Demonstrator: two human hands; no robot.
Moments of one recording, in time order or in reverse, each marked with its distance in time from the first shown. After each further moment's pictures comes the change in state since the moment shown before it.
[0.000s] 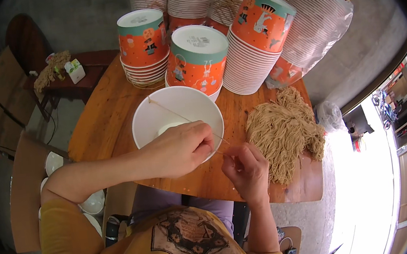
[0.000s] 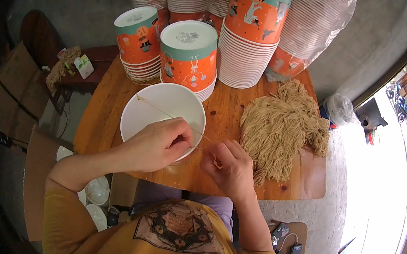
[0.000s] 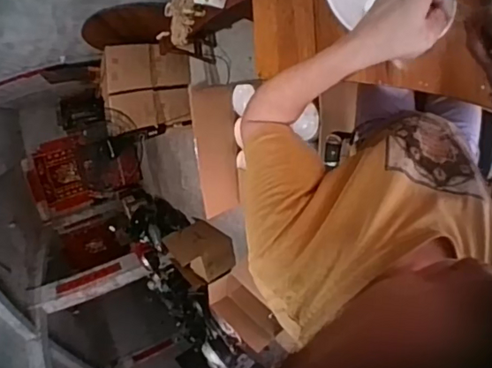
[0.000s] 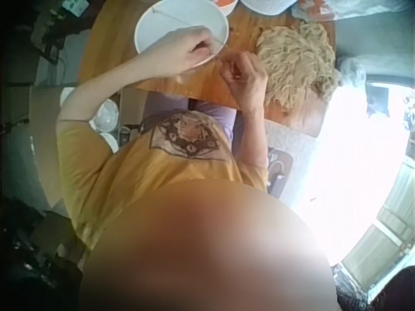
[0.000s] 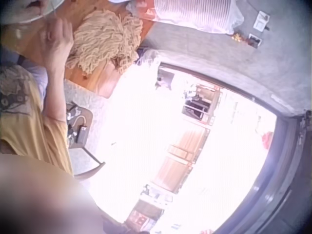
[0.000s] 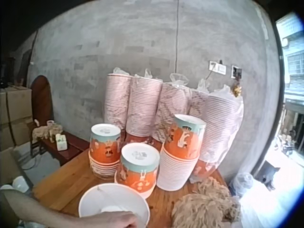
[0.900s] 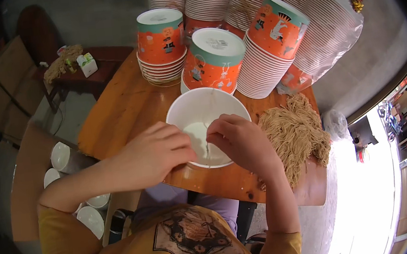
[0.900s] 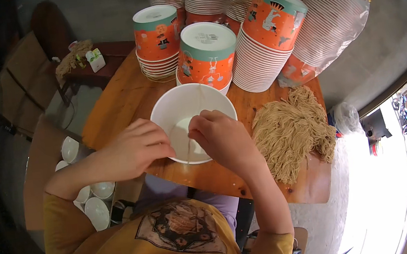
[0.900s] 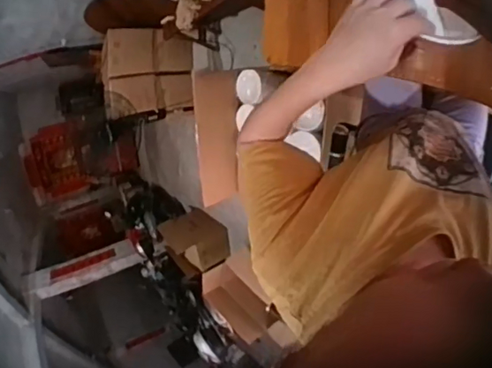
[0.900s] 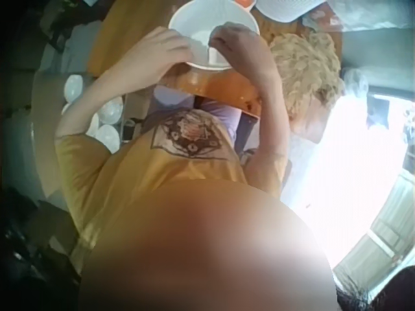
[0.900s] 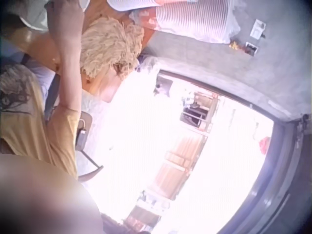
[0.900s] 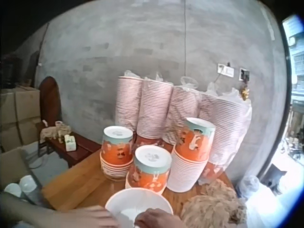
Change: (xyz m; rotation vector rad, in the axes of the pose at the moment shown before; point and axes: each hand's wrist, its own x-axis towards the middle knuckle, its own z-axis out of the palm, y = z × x) left_hand -0.062 -0.007 -0.029 0.510 0.104 0.358; right_hand 0.075 -0.024 0.006 0.008 -0.481 -0.137
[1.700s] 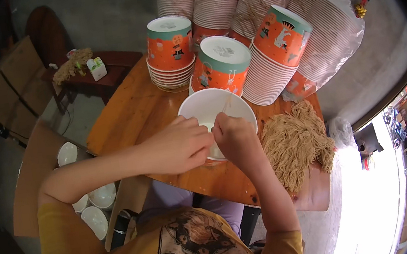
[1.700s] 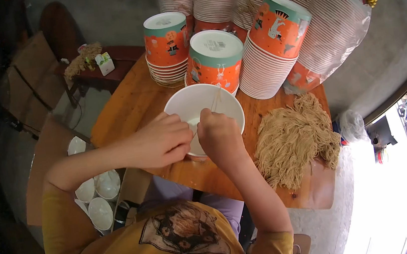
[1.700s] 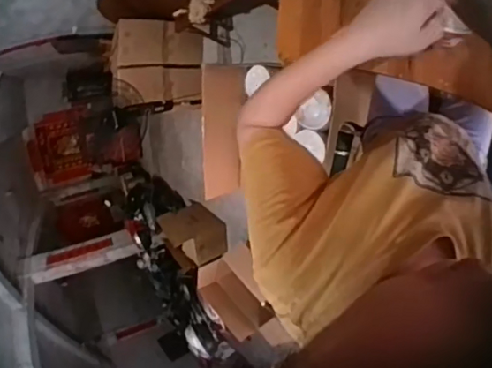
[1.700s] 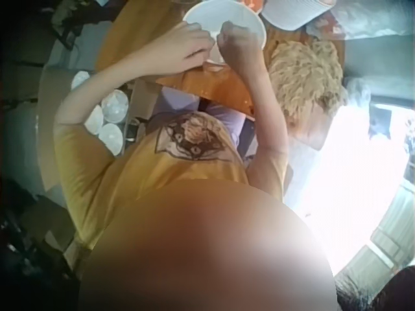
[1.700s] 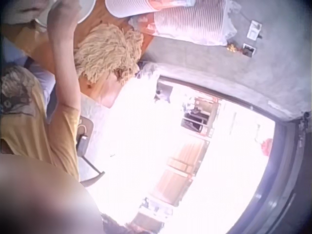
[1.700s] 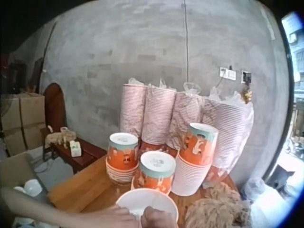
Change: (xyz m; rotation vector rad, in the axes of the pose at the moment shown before) left_hand 0.026 -0.012 0.011 -0.191 -0.209 -0.264; right_hand 0.015 0.010 0.034 -0.254 0.159 0.024
